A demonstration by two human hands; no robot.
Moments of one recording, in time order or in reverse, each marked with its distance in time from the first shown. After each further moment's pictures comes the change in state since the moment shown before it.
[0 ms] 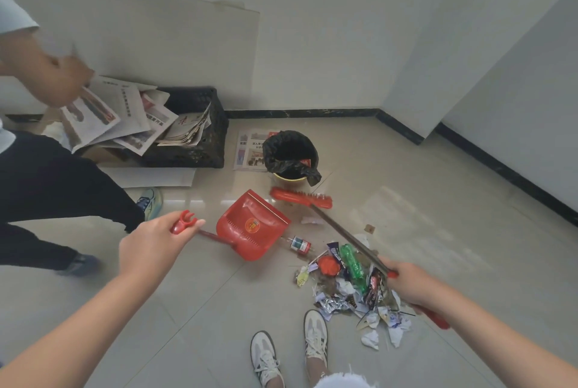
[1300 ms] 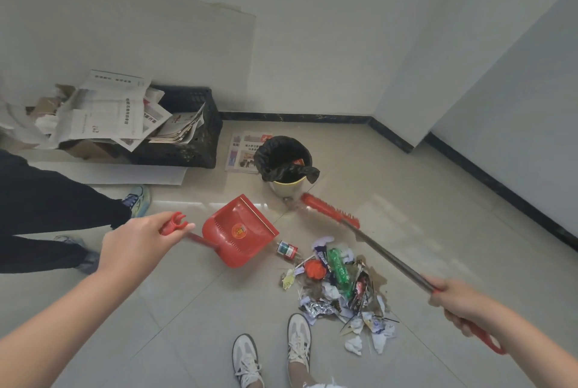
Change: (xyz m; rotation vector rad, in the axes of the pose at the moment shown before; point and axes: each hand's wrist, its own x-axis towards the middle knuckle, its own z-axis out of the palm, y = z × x) left_hand -0.020 0.001 0.005 0.093 0.021 0.122; right_hand -0.024 0.114 -0.028 0.343 -0.070 0.280
